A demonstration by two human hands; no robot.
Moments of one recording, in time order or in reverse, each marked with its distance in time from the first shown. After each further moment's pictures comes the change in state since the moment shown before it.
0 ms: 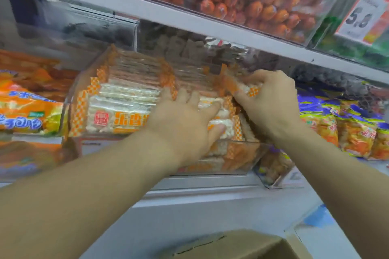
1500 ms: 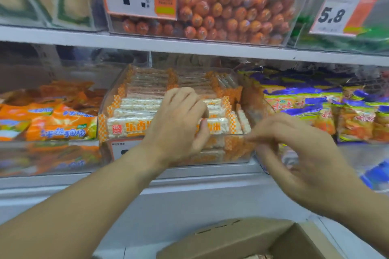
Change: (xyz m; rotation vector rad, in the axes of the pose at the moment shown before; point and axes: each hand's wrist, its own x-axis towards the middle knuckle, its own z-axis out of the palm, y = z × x) left_hand -0.020 -0.010 0.000 -0.297 0.682 0.208; right_hand -0.096 0.012 -0.097 0.385 -0.232 -0.555
